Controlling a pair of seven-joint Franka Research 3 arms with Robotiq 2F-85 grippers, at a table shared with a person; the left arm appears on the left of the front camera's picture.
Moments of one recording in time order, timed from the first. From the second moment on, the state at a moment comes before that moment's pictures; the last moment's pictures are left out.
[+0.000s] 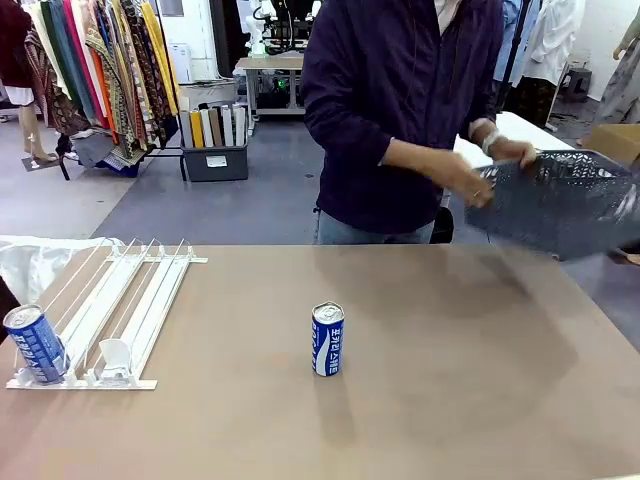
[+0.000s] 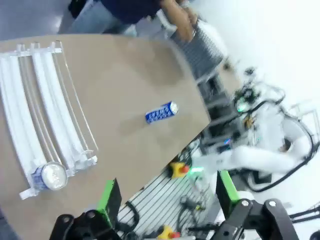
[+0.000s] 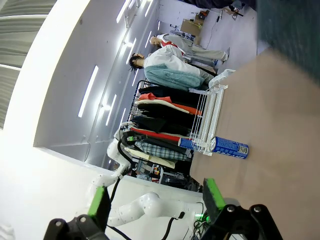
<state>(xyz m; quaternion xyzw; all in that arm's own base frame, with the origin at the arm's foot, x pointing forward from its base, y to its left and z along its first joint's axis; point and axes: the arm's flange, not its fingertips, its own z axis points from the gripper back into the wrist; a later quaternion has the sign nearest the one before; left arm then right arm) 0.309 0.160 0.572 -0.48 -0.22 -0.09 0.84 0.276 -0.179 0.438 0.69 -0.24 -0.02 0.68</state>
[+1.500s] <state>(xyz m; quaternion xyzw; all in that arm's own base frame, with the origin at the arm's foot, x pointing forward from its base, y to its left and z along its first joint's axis) 0.306 0.172 0.549 -0.52 -0.25 -0.06 0.82 0.276 -0.179 0.438 0.69 -0.24 -0.02 0.68</state>
